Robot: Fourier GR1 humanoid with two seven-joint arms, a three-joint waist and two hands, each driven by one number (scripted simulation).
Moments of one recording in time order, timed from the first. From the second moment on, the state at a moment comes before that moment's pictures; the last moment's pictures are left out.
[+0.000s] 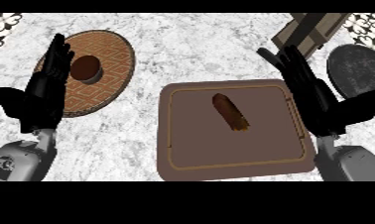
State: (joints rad) left arm -0.22 0.45 -0.19 -1.63 0.17 0.44 0.15; right arm -0.20 -0.38 0.24 -1.61 -0.46 -0.21 0.09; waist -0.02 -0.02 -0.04
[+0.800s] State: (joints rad) left arm -0.12 0.52 -0.20 -1.51 0.11 0.36 0.10; right arm -0.14 -0.55 0.34 -1.78 0.23 -0.64 0.25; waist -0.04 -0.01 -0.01
